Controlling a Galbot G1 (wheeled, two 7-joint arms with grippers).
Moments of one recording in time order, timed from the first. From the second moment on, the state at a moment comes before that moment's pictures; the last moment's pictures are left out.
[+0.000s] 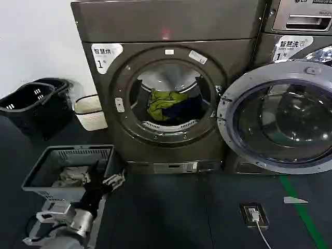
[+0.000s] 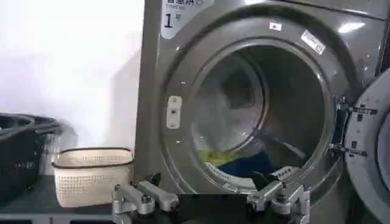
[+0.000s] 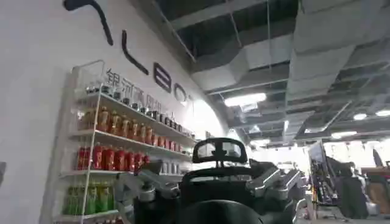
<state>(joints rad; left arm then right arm) 1.43 -1.45 -0.61 -2.34 -0.22 0.48 0.10 -1.73 0.91 2.42 1.93 0.87 -0.54 0.14</state>
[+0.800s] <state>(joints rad) 1.43 -1.45 -0.61 -2.34 -0.22 0.49 0.11 -1.72 0.91 2.43 1.93 0.89 -0.51 0.13</state>
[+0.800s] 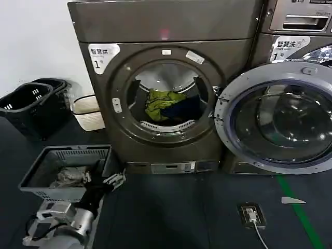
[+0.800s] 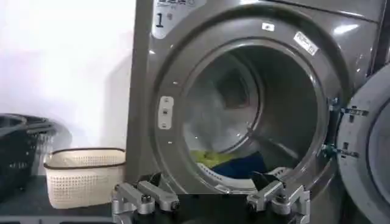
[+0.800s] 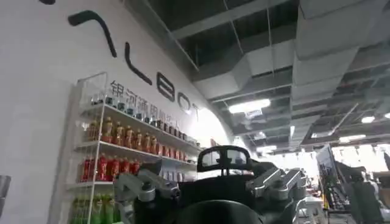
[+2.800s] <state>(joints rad) 1.43 -1.44 -0.60 -2.37 -0.22 0.50 0.13 -1.74 0.94 2.43 1.92 0.86 -0.29 0.05</state>
